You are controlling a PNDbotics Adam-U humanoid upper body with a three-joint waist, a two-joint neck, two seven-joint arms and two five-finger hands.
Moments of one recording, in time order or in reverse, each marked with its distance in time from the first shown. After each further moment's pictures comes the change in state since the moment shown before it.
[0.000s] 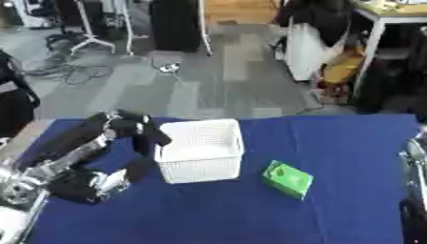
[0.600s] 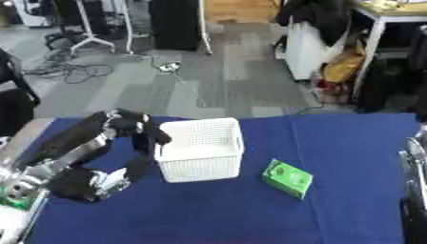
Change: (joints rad) left arm 0.000 0.000 0.000 0.000 0.000 0.000 0.000; right arm 0.000 0.000 0.000 0.000 -0.001 0.001 0.004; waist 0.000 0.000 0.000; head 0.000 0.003
